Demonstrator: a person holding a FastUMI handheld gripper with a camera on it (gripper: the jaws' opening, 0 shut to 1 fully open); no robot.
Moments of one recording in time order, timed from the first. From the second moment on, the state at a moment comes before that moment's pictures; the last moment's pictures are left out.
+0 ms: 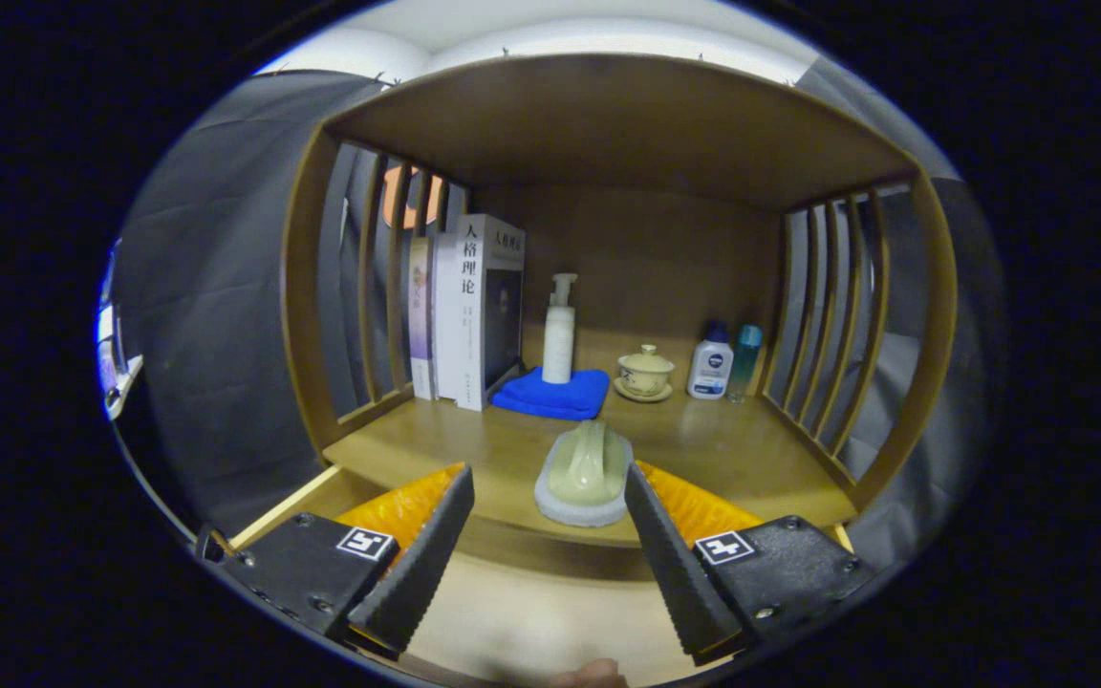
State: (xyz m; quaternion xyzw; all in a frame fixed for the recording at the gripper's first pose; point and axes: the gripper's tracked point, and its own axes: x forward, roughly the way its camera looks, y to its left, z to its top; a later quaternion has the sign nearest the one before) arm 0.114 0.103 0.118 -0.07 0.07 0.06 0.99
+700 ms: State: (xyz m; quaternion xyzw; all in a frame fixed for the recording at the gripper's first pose) arm -0.028 0.077 0.082 -0.03 0.00 0.01 1.00
